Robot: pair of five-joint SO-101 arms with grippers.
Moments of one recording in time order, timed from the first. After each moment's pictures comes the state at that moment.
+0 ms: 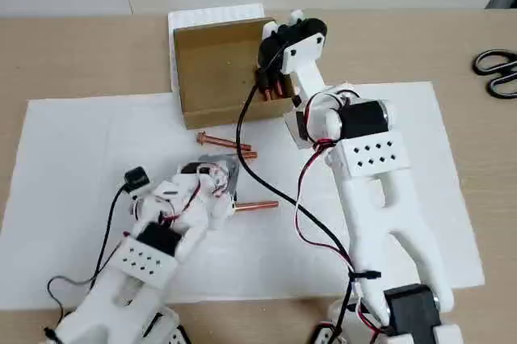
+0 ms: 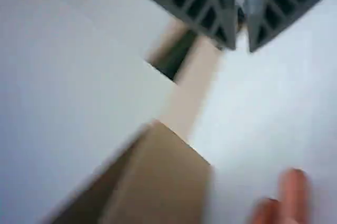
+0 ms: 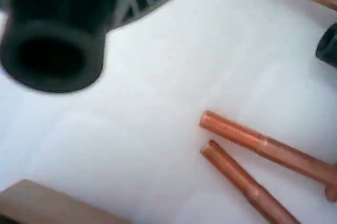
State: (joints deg) left arm 20.0 -43.6 69.1 27.2 121.6; right arm -16.0 -13.7 8.9 68.8 14.7
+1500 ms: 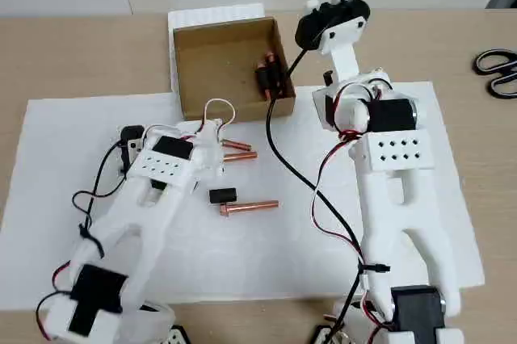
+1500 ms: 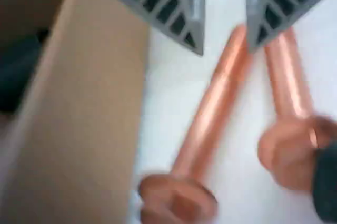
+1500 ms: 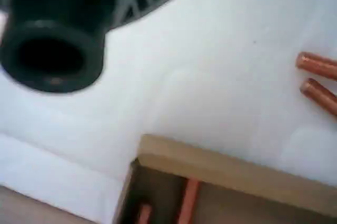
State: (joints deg) left arm 12.3 -3.6 34.1 43.6 114.3; right arm -8.2 -13.7 8.9 61.2 14.7
